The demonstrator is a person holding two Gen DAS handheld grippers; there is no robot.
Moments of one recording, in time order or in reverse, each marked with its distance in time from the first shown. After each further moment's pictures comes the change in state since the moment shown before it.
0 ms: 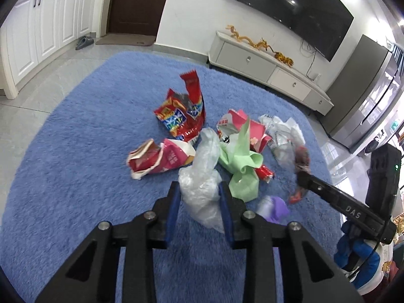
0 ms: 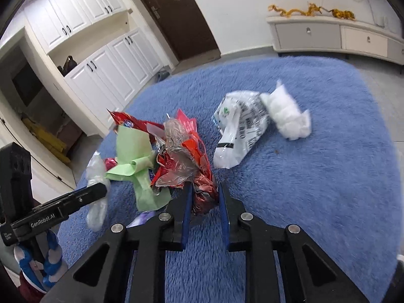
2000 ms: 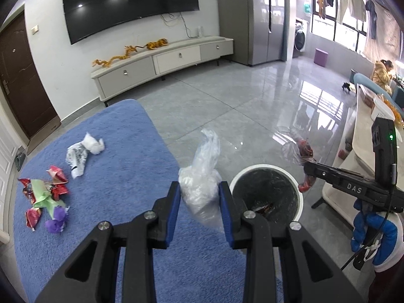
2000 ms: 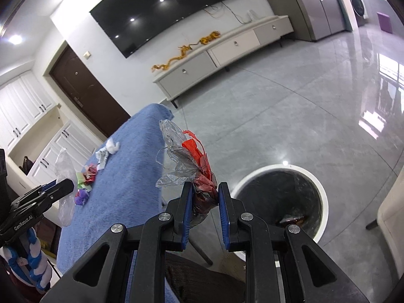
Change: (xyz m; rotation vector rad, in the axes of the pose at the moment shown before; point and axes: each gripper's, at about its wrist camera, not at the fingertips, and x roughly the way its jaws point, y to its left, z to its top) left arm -0.047 -0.350 -0.147 0.748 0.009 -0.152; right arm -0.303 -0.206 -0.215 0.473 -0.321 -0.276
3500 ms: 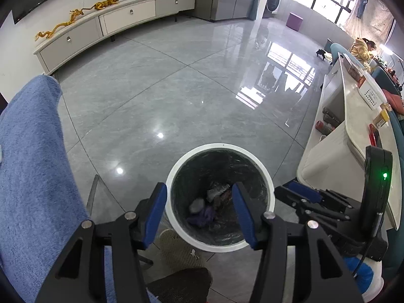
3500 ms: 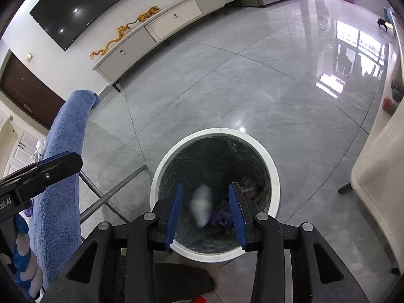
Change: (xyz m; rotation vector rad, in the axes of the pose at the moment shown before) left arm 0.152 -0.086 0.031 0.051 0.252 -0.229; right arm 0.050 -0.093 -0.018 0.164 0.147 -0.260
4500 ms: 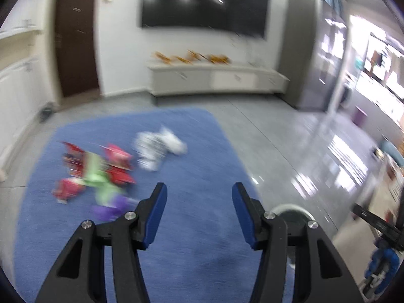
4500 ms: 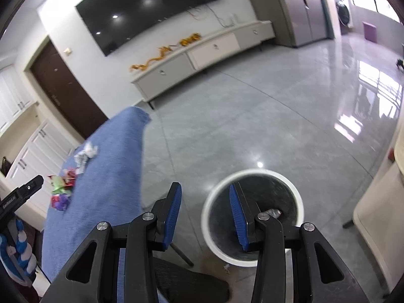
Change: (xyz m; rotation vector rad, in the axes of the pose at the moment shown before) left arm -0.235 0.191 -0.119 -0.414 -0.436 0.355; right arm -0.097 0.089 0.009 -0.176 -0.181 0.113
